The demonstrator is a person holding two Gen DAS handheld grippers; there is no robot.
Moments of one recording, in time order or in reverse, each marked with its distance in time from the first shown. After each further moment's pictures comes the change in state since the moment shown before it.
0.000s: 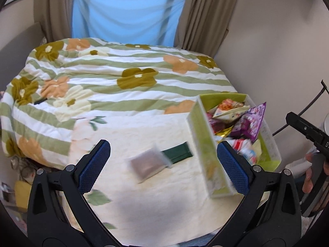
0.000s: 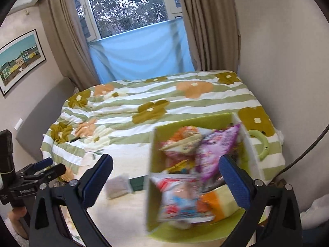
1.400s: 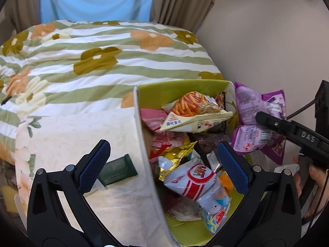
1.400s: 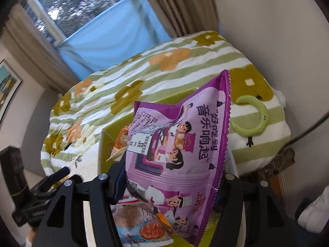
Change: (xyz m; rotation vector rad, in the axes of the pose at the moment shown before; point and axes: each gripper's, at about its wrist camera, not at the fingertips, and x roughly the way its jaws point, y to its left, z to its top) left arm 0.158 -0.147 0.038 0.011 0.177 -0.104; right arm 0.093 -0.165 0.024 0.281 0.237 -0.012
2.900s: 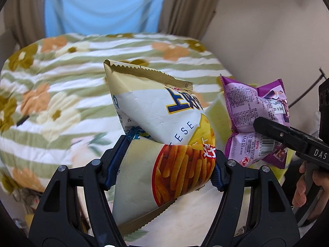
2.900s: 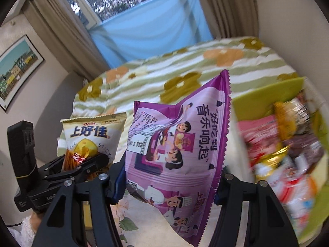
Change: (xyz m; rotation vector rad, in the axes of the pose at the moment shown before) left arm -0.081 0.192 0.012 0.124 -0.066 -0.031; right arm 0.030 0.226 -0.074 -0.130 -0.095 0.106
